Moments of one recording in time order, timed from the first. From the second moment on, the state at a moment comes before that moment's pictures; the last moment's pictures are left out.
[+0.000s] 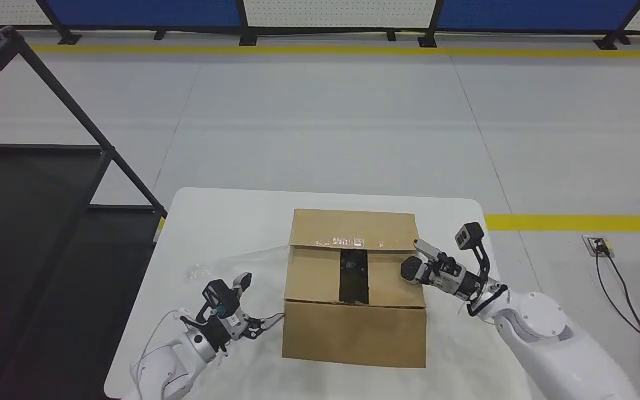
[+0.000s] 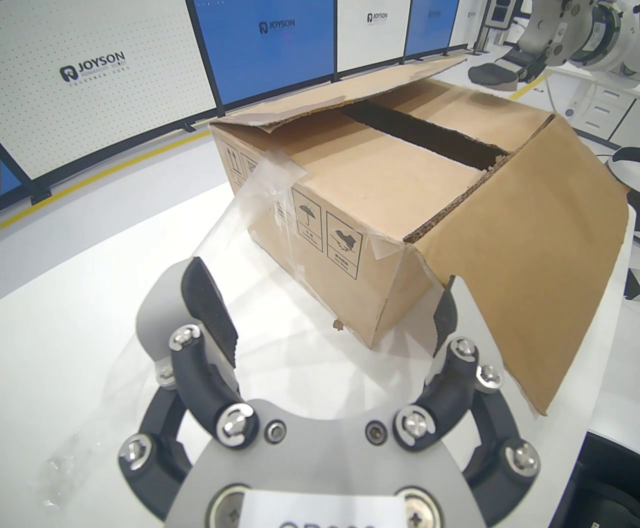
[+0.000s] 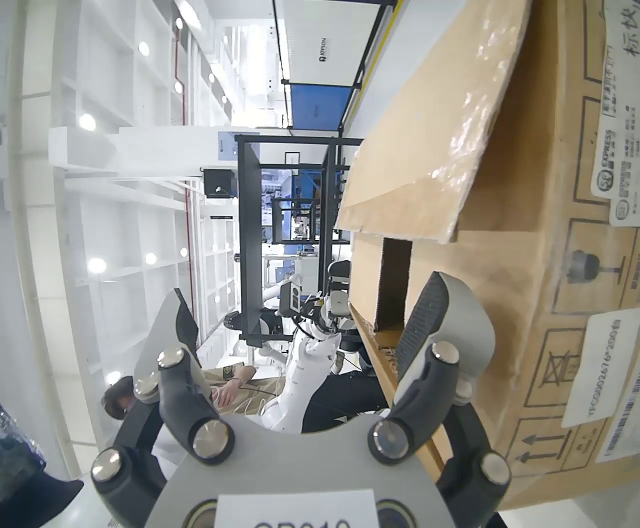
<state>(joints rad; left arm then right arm) 1.27 -1.17 -1.43 -1.47 1.47 -0.67 0.25 -0.84 -0.88 0.96 -1.30 0.74 -0.31 0.70</state>
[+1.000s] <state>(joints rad) 1.27 -1.17 -1.43 -1.47 1.47 -0.67 0.25 -0.52 -1.06 0.80 -1.13 0.66 -0.15 0.35</state>
